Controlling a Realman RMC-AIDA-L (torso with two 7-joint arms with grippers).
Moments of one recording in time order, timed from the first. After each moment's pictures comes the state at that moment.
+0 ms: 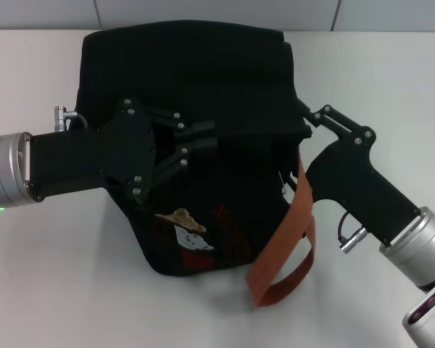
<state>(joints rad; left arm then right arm) -0.48 -2.08 0.83 0.60 1.65 1.87 -0.92 0.45 2.09 0.02 0.29 -2.09 -1.57 -0.37</state>
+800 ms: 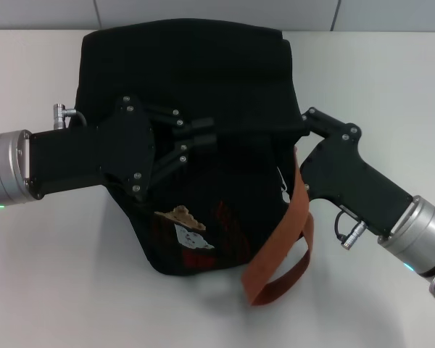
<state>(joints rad) -0.49 -2.07 0.83 0.60 1.65 1.87 -0.92 0.51 2.09 -0.01 0.20 -2.13 -1.55 -0.01</state>
